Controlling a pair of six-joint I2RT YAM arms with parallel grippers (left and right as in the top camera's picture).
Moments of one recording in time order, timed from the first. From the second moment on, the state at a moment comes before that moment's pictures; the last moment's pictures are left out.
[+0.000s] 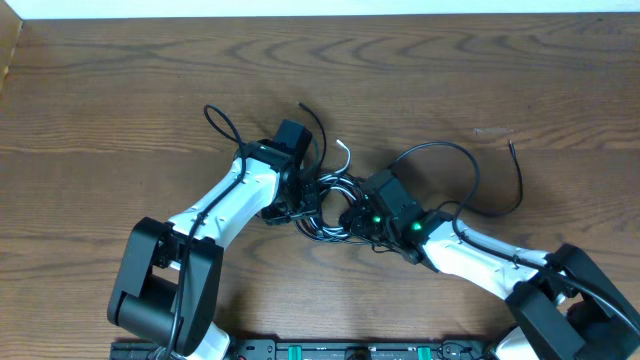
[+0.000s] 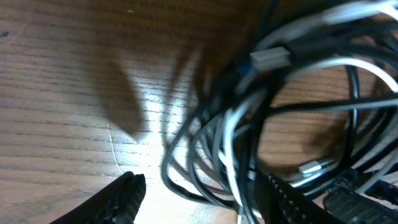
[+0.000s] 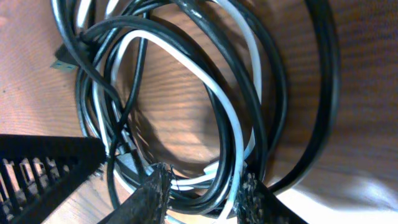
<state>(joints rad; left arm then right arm) -0.40 1.73 1.05 -0.82 0.19 -0.53 0.71 1.64 0.70 -0.02 -0.23 1.10</state>
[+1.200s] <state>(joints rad) -0.40 1.73 1.05 -0.83 0.19 -0.53 0.64 1.66 0.70 0.13 -0.38 1.08</state>
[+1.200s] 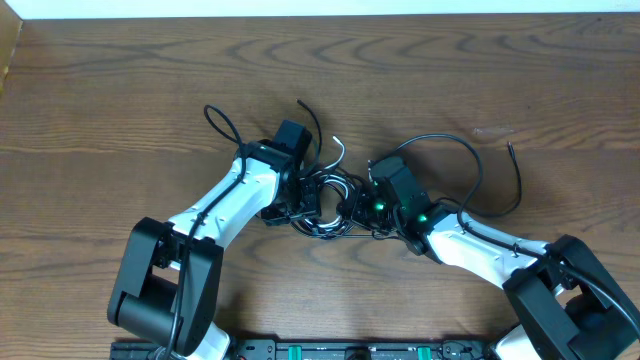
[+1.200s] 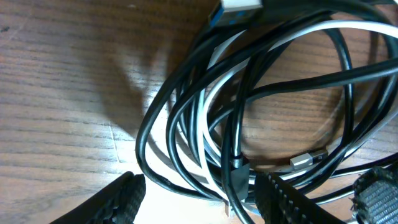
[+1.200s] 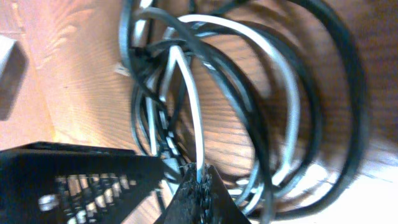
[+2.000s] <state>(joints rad) -0.40 1.73 1.05 -0.82 0.19 -0.53 0.57 1.66 0.70 0.28 -0.59 0.94</state>
